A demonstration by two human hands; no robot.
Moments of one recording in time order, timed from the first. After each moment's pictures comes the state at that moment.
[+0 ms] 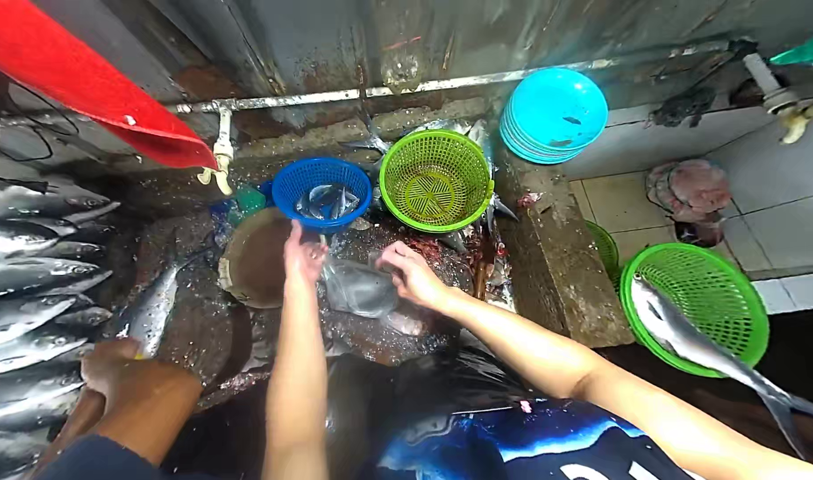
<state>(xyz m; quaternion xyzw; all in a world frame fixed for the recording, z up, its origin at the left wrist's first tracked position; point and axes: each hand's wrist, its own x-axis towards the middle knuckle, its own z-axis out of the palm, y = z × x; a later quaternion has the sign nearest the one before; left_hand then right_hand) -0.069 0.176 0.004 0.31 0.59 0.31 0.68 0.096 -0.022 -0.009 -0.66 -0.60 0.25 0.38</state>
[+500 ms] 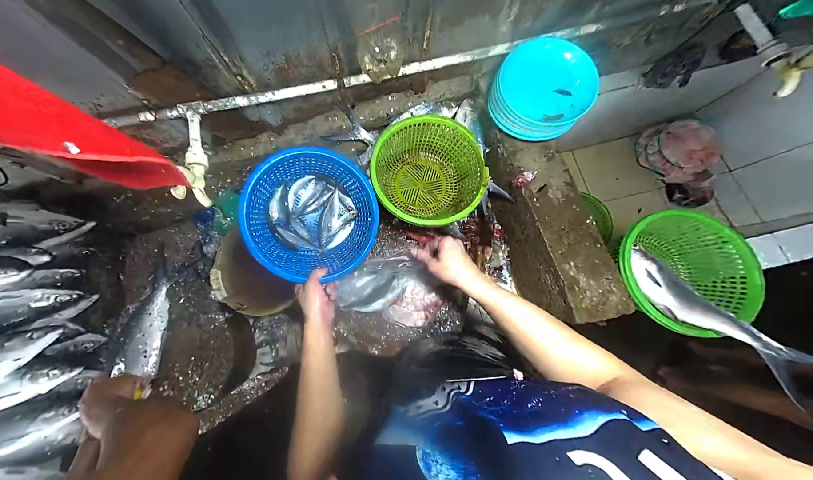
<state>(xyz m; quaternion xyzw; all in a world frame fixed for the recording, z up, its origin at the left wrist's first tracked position) -0.093 0.114 -0.037 0.33 0.58 0.34 0.67 0.147 -0.056 -0.017 -0.84 -0.38 0.31 0.24</state>
